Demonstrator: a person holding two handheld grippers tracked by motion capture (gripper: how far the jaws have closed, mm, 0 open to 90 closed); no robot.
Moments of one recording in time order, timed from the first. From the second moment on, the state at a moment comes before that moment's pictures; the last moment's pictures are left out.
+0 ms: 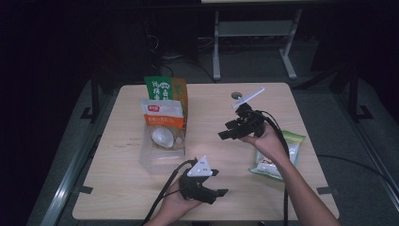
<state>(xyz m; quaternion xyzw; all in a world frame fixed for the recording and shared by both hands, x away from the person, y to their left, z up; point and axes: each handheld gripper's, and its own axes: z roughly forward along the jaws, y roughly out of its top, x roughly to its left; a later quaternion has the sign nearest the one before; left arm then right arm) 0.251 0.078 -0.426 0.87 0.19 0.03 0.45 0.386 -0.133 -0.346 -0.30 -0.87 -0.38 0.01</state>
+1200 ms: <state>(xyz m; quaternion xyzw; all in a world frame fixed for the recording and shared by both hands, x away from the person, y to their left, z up) 0.286 0.017 -0.428 0.87 0.19 0.03 0.45 0.350 -0.256 -0.381 -0.42 -0.84 -0.36 -0.02</state>
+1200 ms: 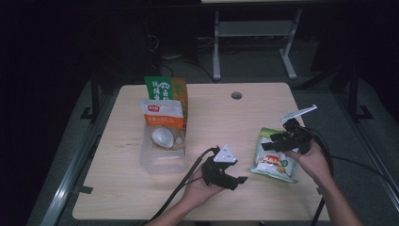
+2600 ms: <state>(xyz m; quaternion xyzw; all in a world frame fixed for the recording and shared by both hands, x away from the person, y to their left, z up) 0.315 -0.057 -0.445 0.89 0.20 0.02 0.41 0.341 -0.338 -0.434 -0.54 -0.78 -0.30 0.01</state>
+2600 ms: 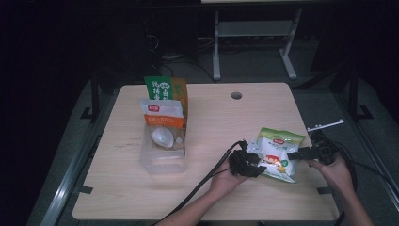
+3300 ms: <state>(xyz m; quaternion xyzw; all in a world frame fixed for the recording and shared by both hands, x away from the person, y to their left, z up) 0.319 -0.060 -0.446 0.89 0.20 0.02 0.40 0.355 -0.329 -0.457 -0.54 -0.75 -0.35 0.13</state>
